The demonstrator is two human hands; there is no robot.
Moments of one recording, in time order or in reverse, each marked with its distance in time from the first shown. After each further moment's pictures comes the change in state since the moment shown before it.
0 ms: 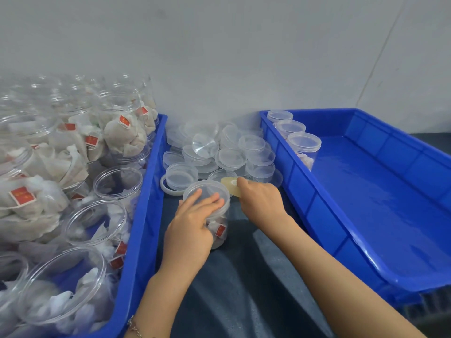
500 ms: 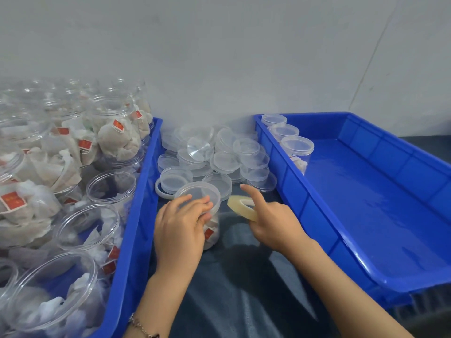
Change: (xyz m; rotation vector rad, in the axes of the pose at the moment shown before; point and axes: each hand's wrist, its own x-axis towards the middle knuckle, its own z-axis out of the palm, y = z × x) left_hand 0.001 0.001 0.006 0.210 0.232 0.149; right_hand -0.051 0.022 -0.020 0.346 0.021 -0.059
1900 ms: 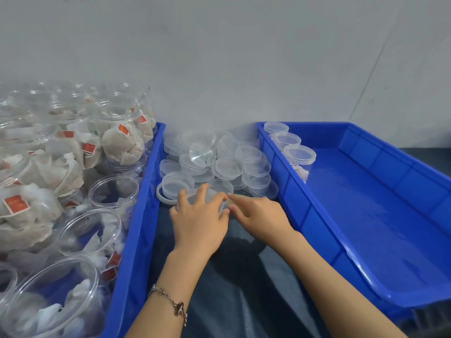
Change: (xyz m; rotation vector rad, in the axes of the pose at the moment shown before) left_hand 0.035 0.005 0.024 0.425 -0.384 -0.077; right_hand 0.037 -0.001 0.015 0.004 -0.084 0.055
